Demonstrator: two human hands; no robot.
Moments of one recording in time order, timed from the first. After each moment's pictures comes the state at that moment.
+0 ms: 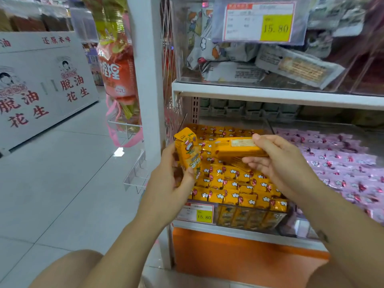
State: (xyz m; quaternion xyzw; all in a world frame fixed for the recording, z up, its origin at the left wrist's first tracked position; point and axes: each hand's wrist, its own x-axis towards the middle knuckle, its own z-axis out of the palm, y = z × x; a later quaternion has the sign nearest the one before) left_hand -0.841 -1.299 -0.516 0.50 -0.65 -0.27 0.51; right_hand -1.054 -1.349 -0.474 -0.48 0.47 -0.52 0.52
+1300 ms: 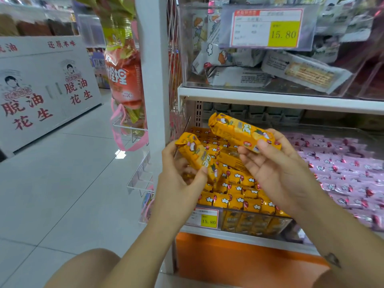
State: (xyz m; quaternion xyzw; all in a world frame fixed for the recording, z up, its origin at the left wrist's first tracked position) left_hand -0.857 -1.303 -0.511 0.47 -0.58 -0.28 0.60; right_hand -1.033 -1.331 -0.470 -0.39 0.24 -0.60 0.66
